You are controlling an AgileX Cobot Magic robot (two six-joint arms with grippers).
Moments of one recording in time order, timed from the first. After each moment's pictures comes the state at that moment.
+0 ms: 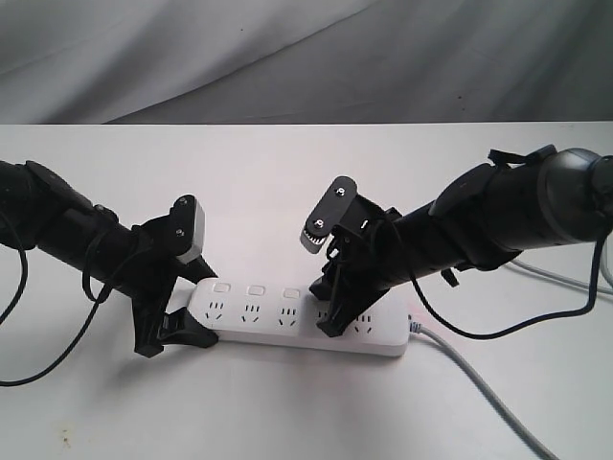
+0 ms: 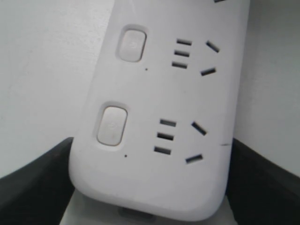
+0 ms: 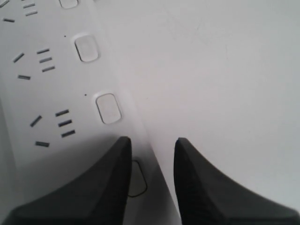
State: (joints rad) left arm -0.05 2.05 -1.02 -1.01 0.73 2.09; right arm 0.51 1.98 -0.99 1.16 0.31 -1.65
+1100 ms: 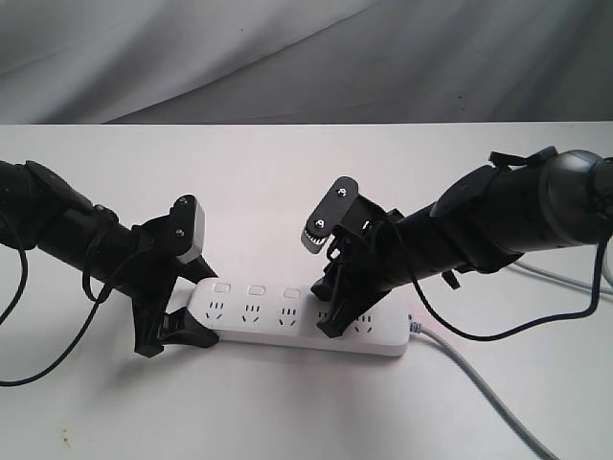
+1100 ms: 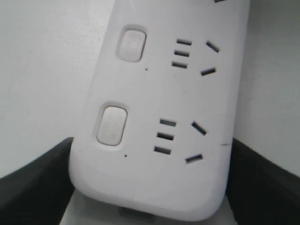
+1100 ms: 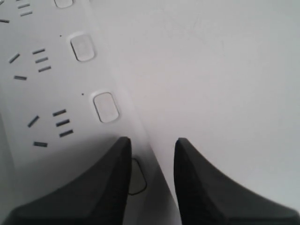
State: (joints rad) left arm -0.05 2.05 -1.02 -1.01 0.73 2.09; right arm 0.51 1.96 -0.99 1.17 0.29 -1.64
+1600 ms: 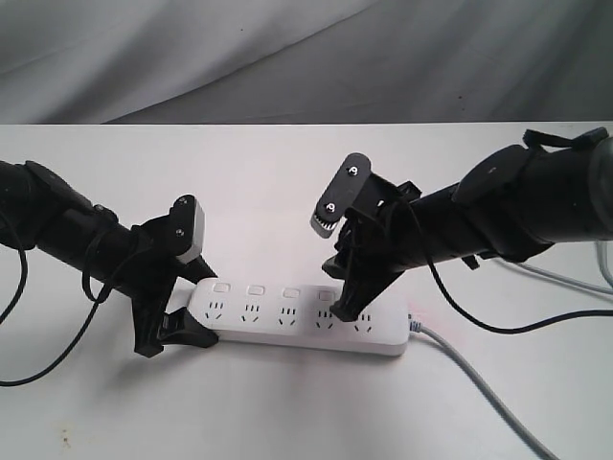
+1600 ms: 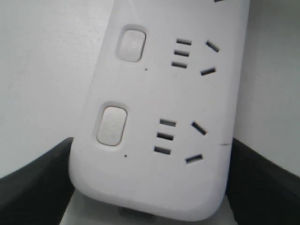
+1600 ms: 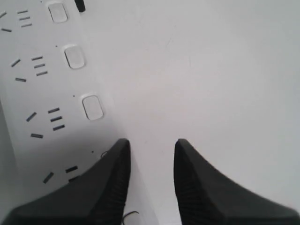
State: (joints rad) left arm -0.05 2.05 -1.02 -1.01 0.73 2.09; right arm 0.51 1.84 -0.96 1.13 0.25 -1.65
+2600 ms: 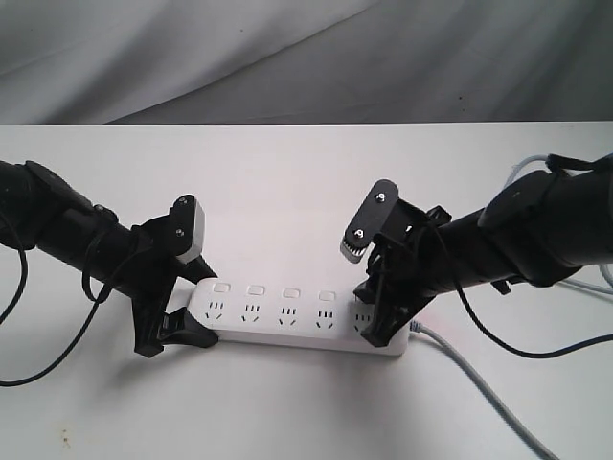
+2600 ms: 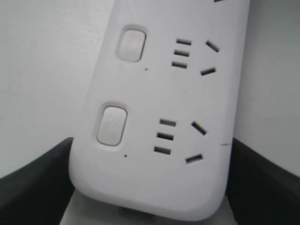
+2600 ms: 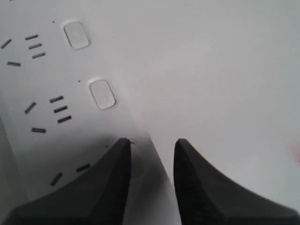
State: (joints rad) left arm -0.05 2.05 -1.02 -1.01 0.73 2.09; right arm 0.46 1.84 -0.86 1.12 0.22 -1.67
